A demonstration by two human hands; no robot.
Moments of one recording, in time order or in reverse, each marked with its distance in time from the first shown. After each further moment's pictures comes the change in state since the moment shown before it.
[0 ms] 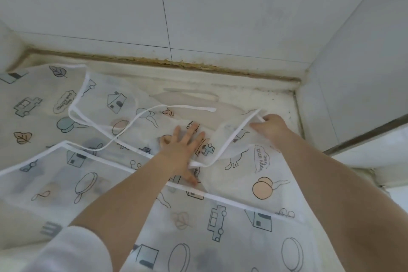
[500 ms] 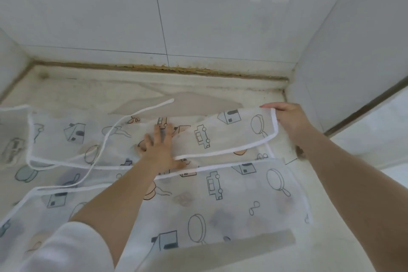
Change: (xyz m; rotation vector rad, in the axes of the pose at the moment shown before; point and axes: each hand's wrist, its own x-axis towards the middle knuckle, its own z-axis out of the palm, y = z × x) left_hand -0.022 -0.027 0.014 -0.381 0.104 -0.310; right_hand -0.057 -0.003 -0.057 0.455 -0.012 -0.220
